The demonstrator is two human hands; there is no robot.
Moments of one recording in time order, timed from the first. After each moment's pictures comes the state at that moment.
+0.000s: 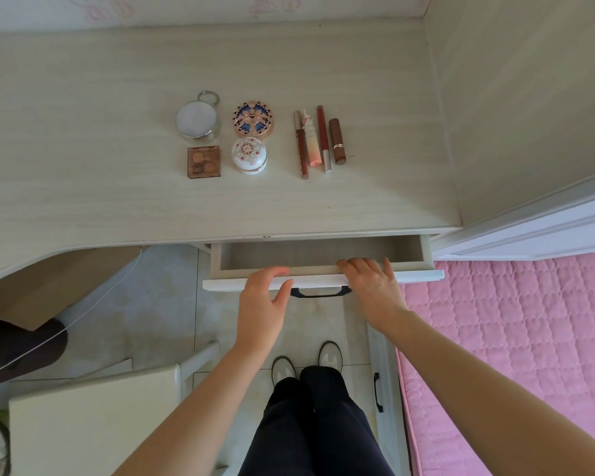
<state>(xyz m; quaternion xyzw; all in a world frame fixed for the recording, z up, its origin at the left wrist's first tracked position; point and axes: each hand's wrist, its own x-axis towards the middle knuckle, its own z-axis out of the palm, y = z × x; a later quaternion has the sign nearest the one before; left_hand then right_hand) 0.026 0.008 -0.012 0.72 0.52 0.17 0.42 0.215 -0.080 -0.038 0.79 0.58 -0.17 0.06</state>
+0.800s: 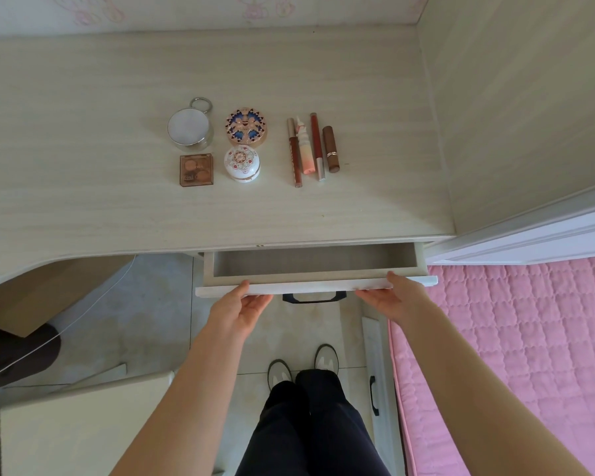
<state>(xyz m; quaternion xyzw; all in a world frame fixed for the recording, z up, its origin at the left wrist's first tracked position) 0.026 0.054 -0.017 -0.03 0.65 0.23 0.72 0.257 -0.076 -0.027 0.57 -0.39 -0.47 -0.55</state>
